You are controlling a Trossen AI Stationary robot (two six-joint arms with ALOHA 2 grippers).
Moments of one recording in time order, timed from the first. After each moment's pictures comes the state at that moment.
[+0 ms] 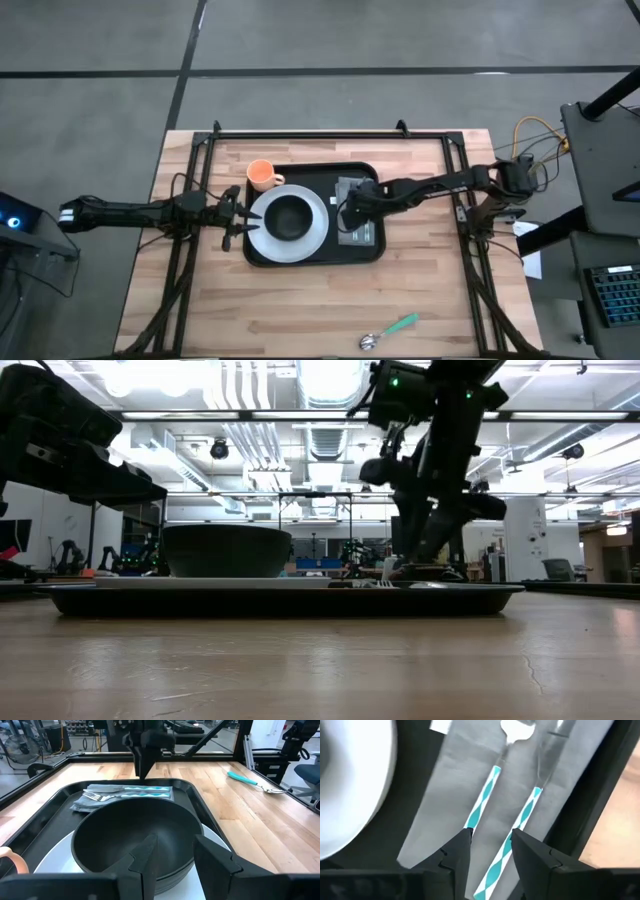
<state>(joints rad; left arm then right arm) 0.06 0.35 0.01 0.09 0.11 0.02 -0.03 1.69 1.09 -0.67 0.16 1.16</state>
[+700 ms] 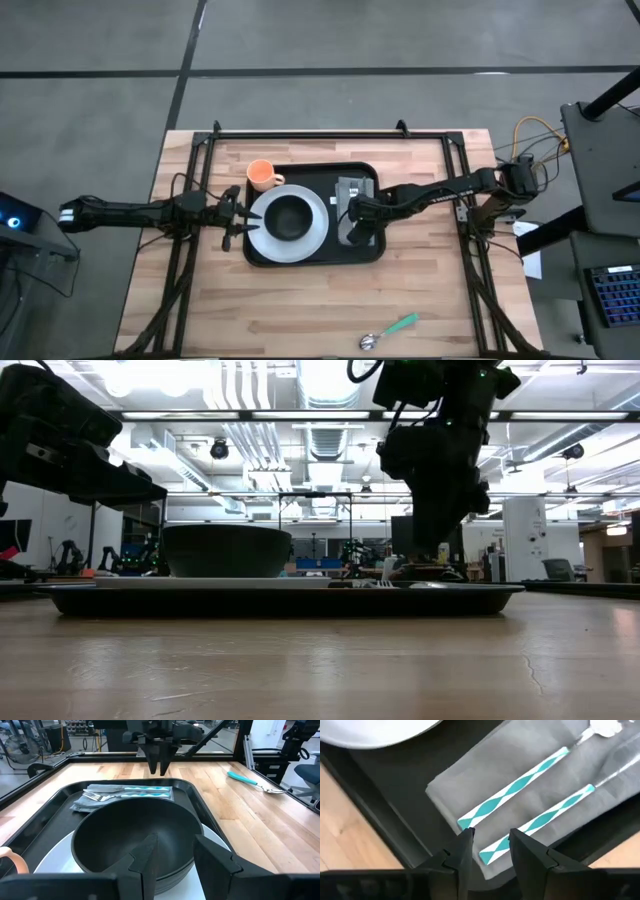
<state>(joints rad) 0.06 0.35 0.01 0.09 0.11 0.02 0.04 1.65 1.09 -0.67 0.05 0.74</state>
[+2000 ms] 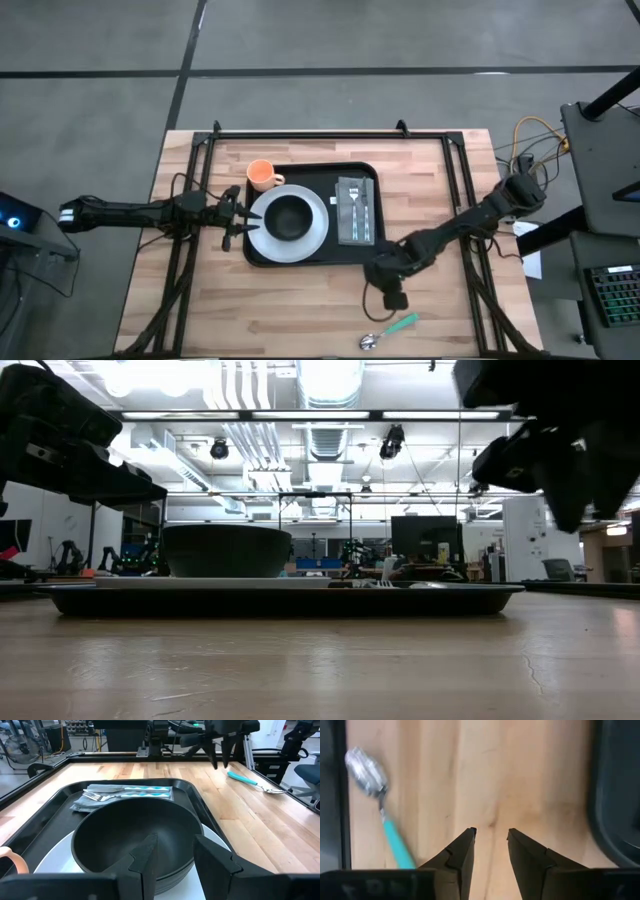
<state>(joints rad) 0.06 0.35 0.01 0.09 0.11 0.02 0.45 1.65 1.09 -0.68 -0.11 0.47</state>
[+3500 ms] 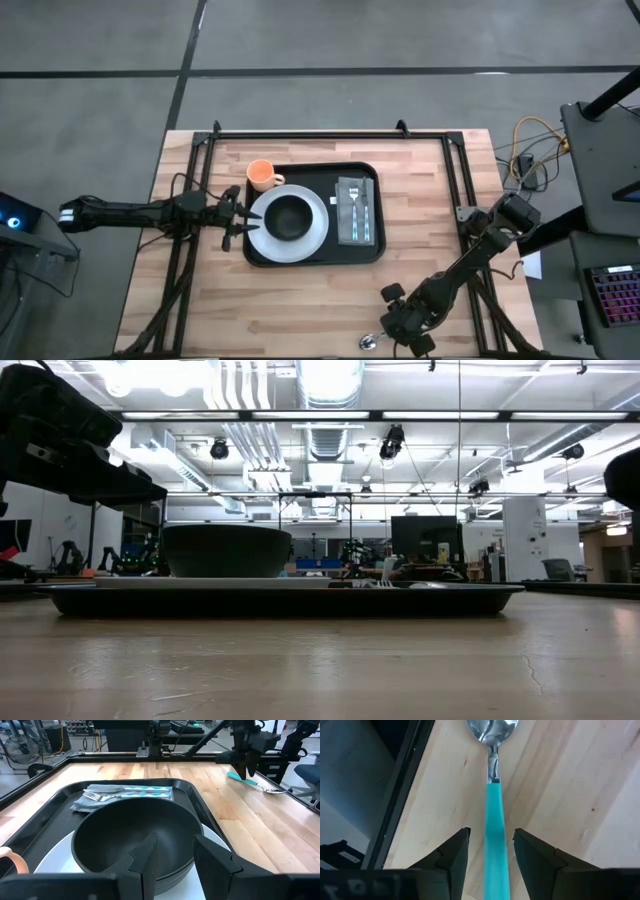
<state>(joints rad) 0.06 0.35 0.01 0.09 0.11 0.02 0.78 1.83 1.09 -0.48 -0.10 0.45</state>
